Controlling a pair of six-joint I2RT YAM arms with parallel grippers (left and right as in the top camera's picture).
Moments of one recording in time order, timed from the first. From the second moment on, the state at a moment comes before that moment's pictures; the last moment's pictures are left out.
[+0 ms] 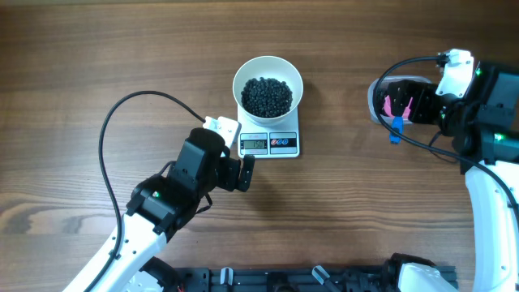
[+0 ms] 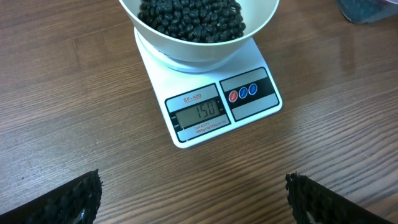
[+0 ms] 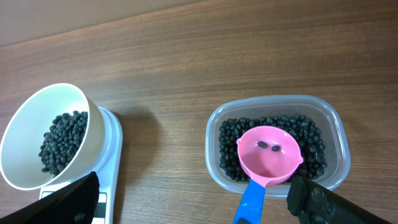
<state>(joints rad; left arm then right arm) -0.56 1.04 0.75 -0.54 -0.04 -0.20 -0.21 1.25 1.10 -0.63 -0.34 0.02</state>
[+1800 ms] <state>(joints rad) -0.56 1.04 0.75 -0.54 -0.04 -0.20 -0.02 0.71 0.63 -0.25 -0.21 -0.15</state>
